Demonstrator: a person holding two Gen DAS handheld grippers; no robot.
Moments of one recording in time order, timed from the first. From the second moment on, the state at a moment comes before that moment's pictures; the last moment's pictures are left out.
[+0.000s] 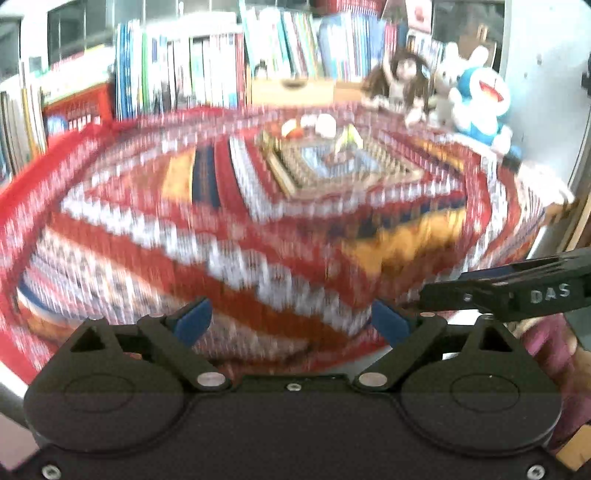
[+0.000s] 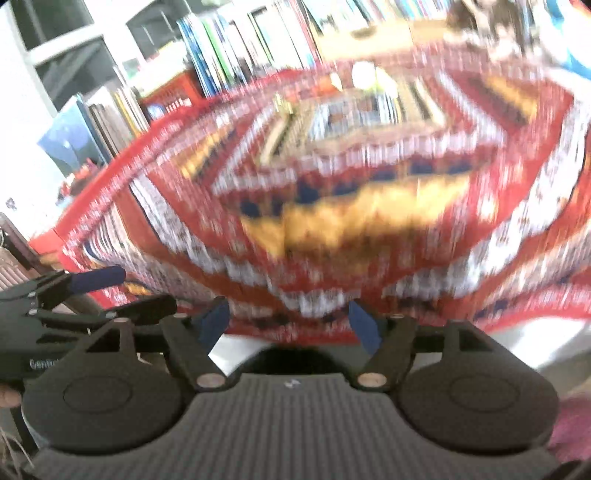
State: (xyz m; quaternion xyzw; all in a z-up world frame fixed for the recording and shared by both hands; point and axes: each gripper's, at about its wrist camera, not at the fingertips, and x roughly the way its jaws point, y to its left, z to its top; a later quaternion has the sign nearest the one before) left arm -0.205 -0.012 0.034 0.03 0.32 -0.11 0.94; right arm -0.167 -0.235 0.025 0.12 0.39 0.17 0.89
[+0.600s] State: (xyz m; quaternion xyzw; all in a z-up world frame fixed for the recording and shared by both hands) left arm -0.065 -0.014 0.114 -0.02 0.23 -0.08 0.97; right arm -0.065 -0.282 0.125 0.09 0.29 0.12 0.95
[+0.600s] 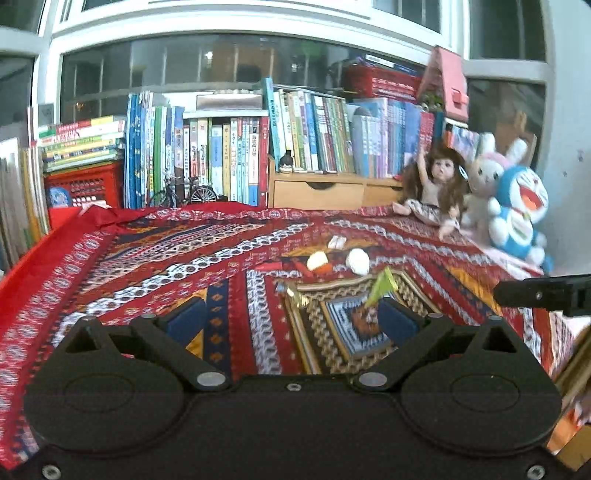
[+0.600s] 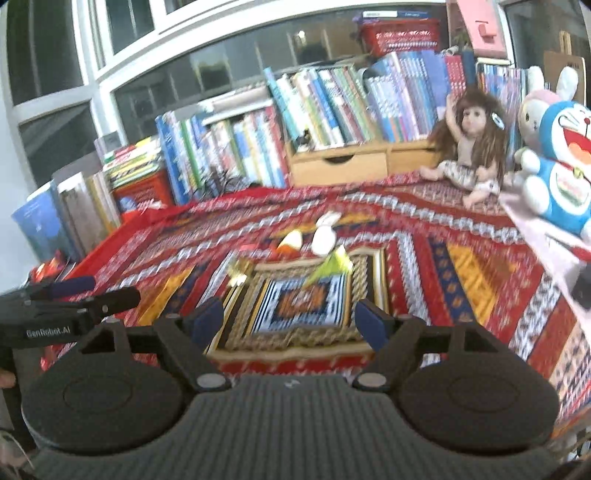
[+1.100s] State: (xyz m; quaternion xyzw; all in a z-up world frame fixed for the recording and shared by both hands) left arm 0.074 -0.042 0.040 -0.03 0.29 -0.07 0.95; right arm 0.095 -0.282 0.093 0.08 0.34 0.08 0.93
